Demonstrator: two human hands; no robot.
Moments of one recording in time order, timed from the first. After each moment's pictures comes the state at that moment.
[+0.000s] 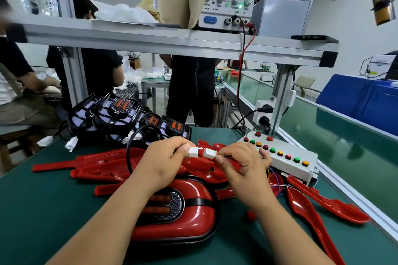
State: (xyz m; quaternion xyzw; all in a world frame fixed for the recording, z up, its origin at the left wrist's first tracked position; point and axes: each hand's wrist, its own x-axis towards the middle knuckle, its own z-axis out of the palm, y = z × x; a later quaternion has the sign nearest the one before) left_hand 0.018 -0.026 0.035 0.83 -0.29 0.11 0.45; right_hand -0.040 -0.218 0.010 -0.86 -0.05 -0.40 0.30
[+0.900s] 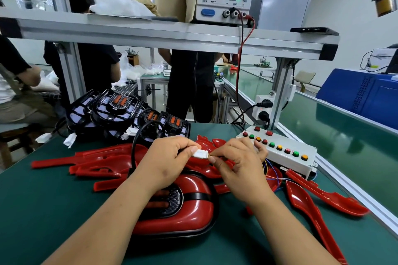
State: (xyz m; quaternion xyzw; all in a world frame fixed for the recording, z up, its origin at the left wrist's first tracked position) left_hand 0.011 -0.033 0.037 0.84 -0.32 0.13 0.42; right_hand -0.042 -0.213 0.011 -0.88 -0.08 -0.40 0.23
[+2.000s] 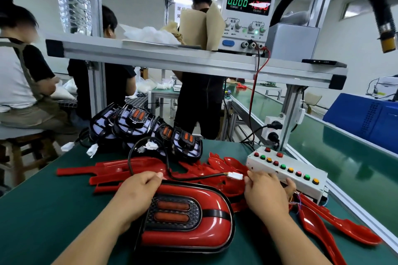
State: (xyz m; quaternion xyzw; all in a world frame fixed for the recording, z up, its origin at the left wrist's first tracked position) left_hand 0.017 0.047 -0.005 0.84 -0.08 0.00 0.54; right_hand -0.019 -0.236 -0.004 -0.96 0.22 -0.18 0.06
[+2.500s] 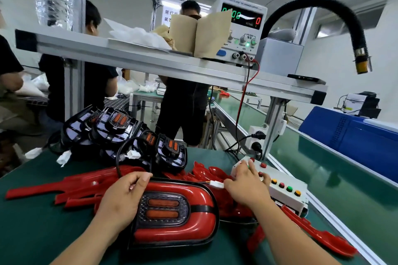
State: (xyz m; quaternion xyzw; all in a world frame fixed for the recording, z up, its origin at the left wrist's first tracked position) left_hand 0.039 0.035 -0.014 0.80 -0.13 0.11 0.58; right_hand 0.024 -0.261 0.012 -0.97 0.19 -0.12 0.12
